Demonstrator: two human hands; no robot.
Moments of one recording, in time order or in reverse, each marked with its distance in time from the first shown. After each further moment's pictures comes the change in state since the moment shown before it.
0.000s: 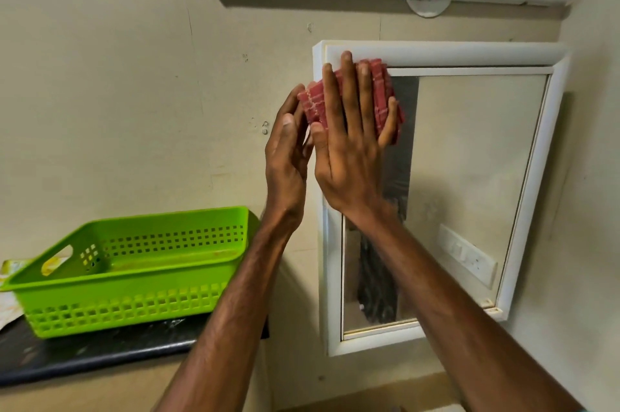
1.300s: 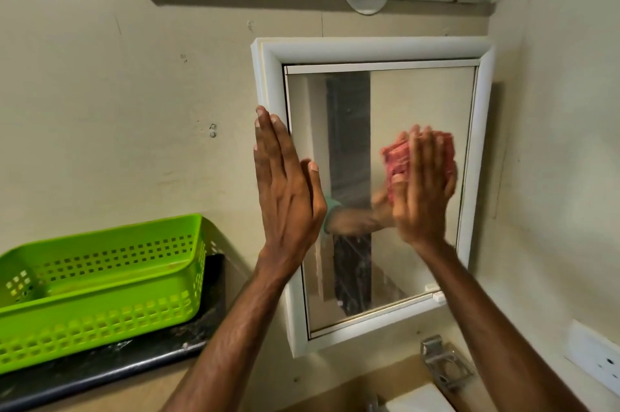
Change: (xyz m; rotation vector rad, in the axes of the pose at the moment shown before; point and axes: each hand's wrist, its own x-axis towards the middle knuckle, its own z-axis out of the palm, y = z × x) left_hand -0.033 -0.062 0.041 1.107 0.125 0.448; right_hand -0.106 0.185 -0.030 -0.168 -0.071 0.245
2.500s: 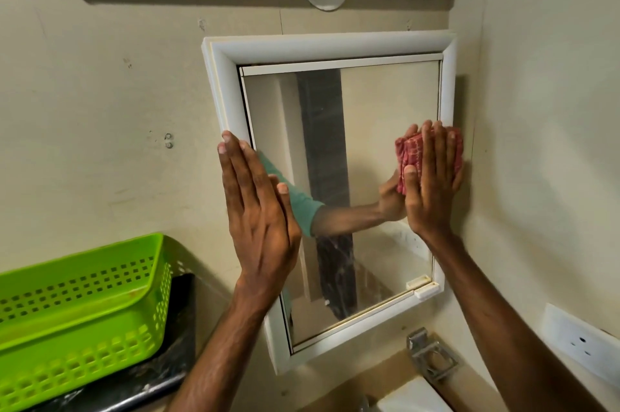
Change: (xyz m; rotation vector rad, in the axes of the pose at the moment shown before) left_hand -0.021 -0.003 0.008 0.097 -0.003 0.028; right_hand 0.010 0.062 -0.003 0.001 0.097 0.123
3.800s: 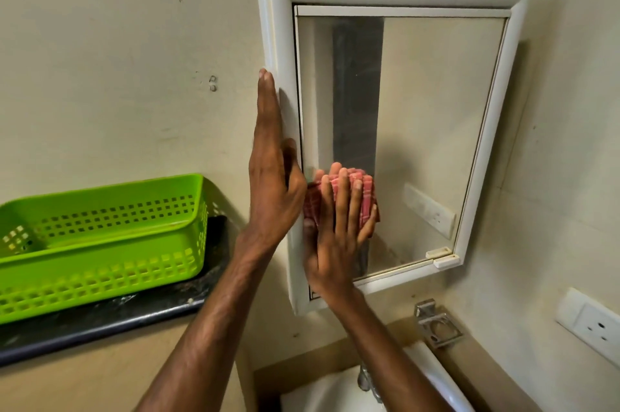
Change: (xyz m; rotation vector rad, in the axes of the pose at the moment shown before) left_hand 0.005 -0.016 -0.041 -0.531 -0.118 -0.056; right_hand -0.176 -0.179 0.013 0.164 -0.244 -0.080
